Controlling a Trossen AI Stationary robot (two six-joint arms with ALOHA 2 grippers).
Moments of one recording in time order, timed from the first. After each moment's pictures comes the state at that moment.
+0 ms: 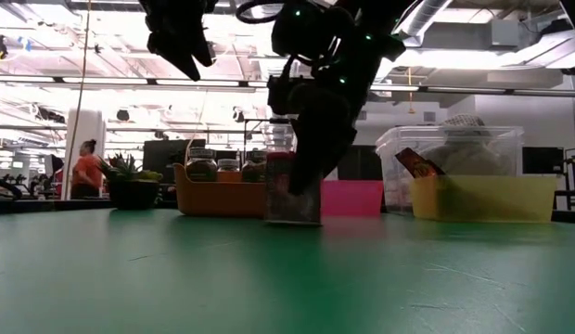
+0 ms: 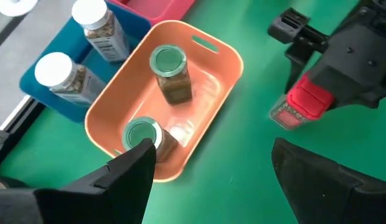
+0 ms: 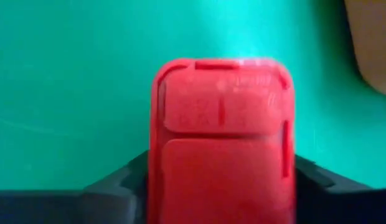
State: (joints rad) left arm 0.10 1.24 1.27 -0.93 -0.30 -0.33; right arm 0.04 1.96 1.37 -0.49 0.03 0.21
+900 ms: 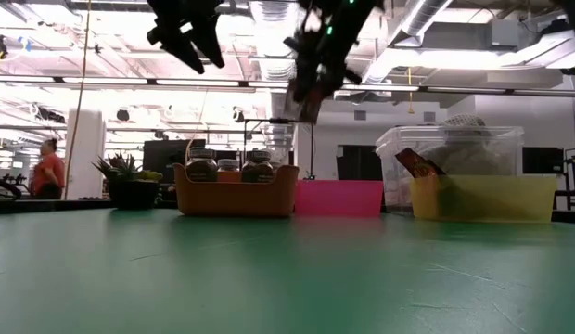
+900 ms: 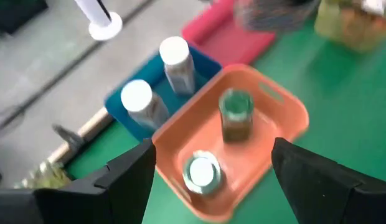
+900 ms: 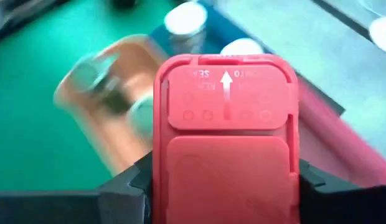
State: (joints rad) left arm 0.11 1.24 1.27 -0.87 -0.56 -0.40; right arm -0.27 1.82 1.77 -0.84 0.26 0.34
